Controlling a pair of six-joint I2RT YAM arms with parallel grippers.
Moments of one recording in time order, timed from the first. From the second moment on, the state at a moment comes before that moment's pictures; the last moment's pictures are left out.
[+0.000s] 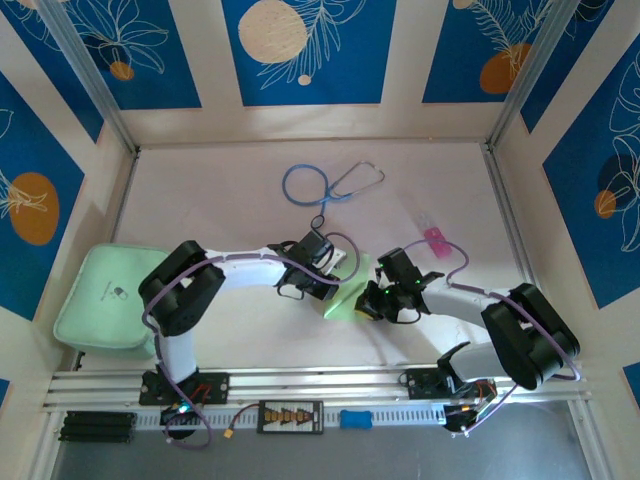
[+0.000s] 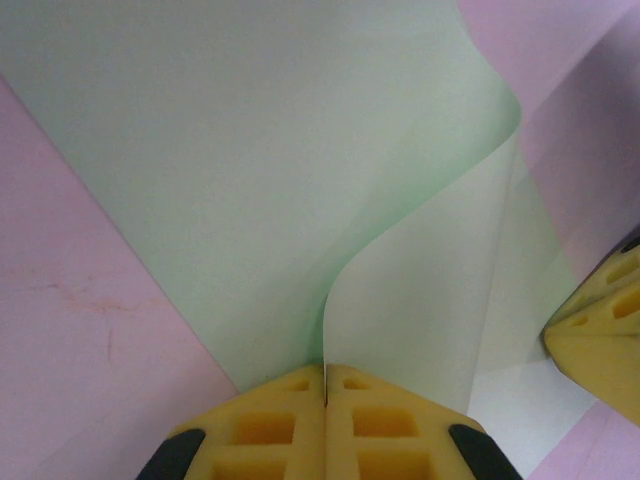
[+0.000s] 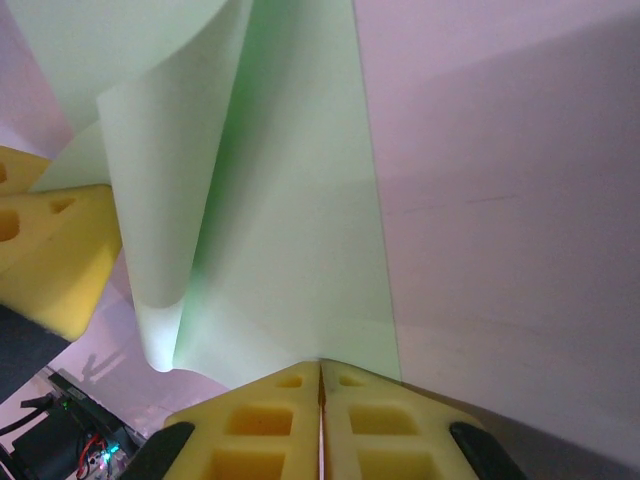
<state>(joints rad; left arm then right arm) -0.85 1.85 1.05 -0.28 0.29 -0.28 0.54 1.34 0.45 -0.23 -0.47 0.99</state>
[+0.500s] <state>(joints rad) -0.85 1.84 1.02 -0.25 0.29 -0.42 0.50 1.12 0.40 -0.20 -0.47 0.96</state>
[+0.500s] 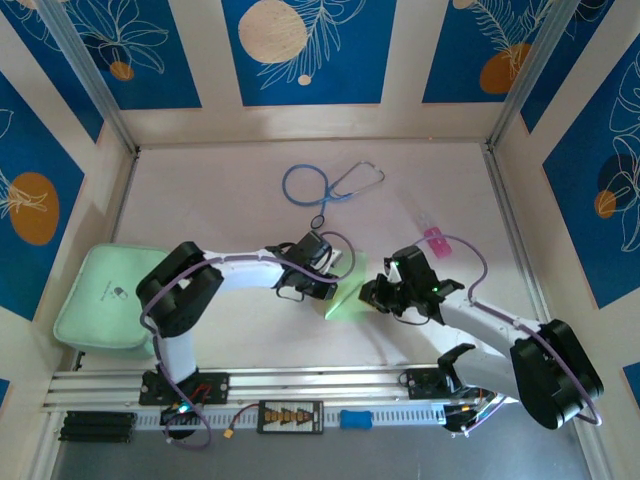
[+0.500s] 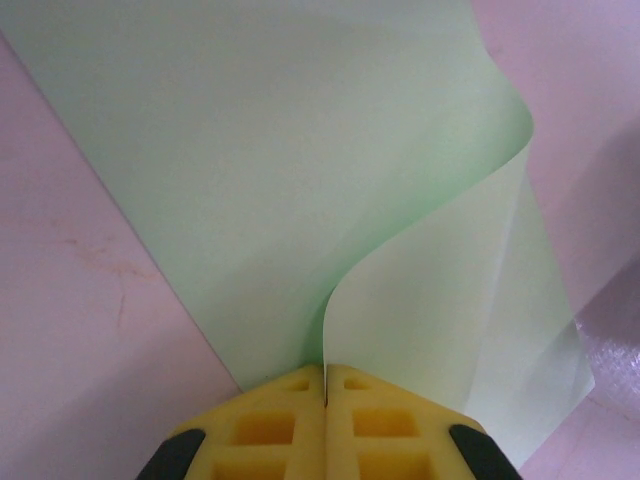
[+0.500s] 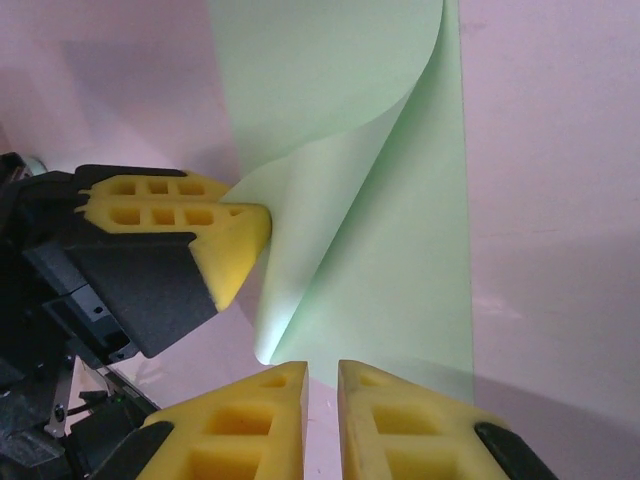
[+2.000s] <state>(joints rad) -0.85 1.82 0.99 -0.24 0.30 -0.45 0.58 1.47 0.40 0.19 -0.50 1.14</state>
